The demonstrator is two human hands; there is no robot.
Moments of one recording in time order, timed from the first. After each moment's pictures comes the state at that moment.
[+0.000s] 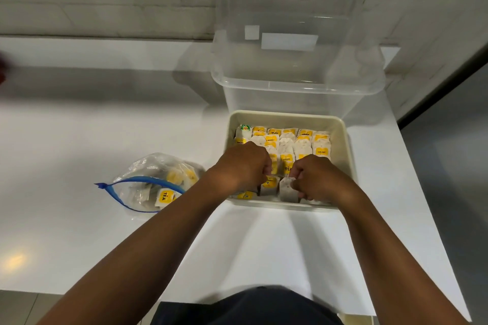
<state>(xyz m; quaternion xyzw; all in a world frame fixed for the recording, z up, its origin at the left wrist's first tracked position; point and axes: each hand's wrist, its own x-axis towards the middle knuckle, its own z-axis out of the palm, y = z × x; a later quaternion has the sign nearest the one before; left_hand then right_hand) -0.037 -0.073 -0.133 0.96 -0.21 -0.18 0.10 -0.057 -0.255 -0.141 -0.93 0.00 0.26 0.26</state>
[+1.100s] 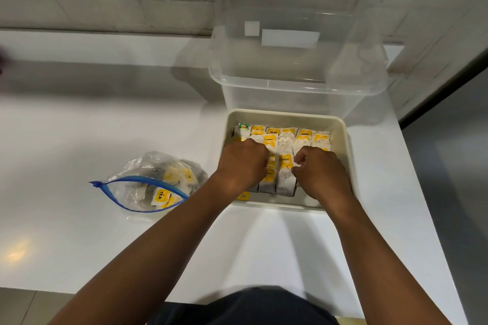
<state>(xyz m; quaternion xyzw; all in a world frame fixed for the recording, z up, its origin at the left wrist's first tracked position) -0.030 -0.082 -0.163 0.99 -0.16 -0.06 0.04 -0.053 -0.255 -0.159 -0.97 0.07 0.09 0.20</state>
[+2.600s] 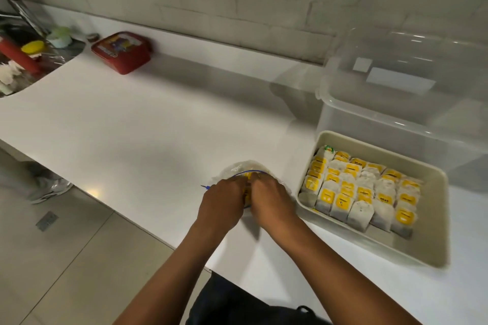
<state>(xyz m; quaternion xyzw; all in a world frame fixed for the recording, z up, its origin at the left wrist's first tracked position) -0.164 0.062 -0.159 0.98 0.16 -0.05 0.11 -0.111 -0.044 -0.151 -0.94 -0.26 0.15 0.16</state>
